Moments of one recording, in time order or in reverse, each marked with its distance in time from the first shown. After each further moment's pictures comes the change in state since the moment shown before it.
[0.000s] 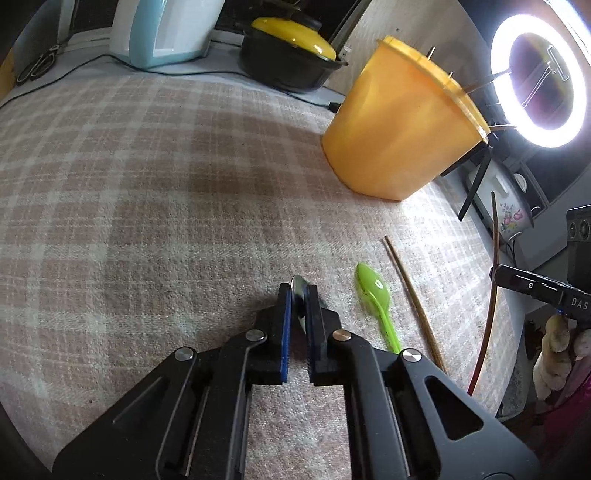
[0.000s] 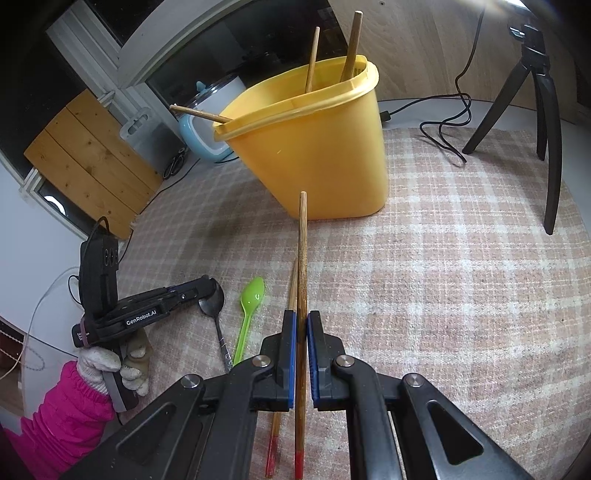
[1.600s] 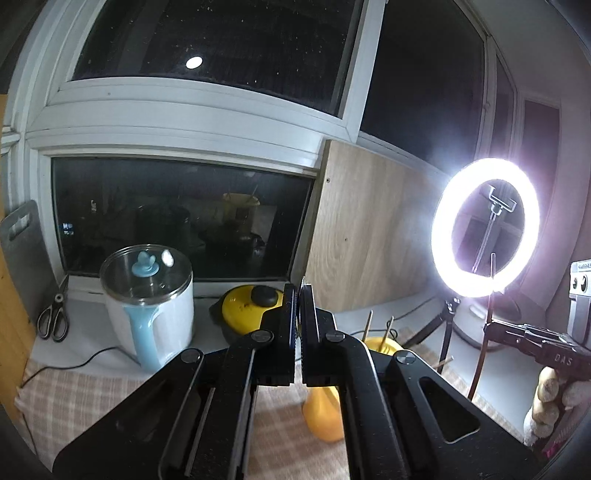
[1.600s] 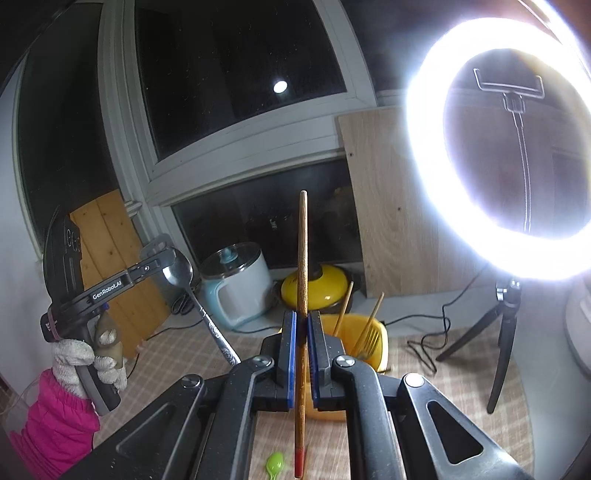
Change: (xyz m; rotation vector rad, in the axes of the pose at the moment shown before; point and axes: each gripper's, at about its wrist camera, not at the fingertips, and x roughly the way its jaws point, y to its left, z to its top) left arm -0.151 -0.069 0.191 0.263 -0.564 0.015; right arm -0.113 0.080 0.110 -0.125 -0.535 -0.107
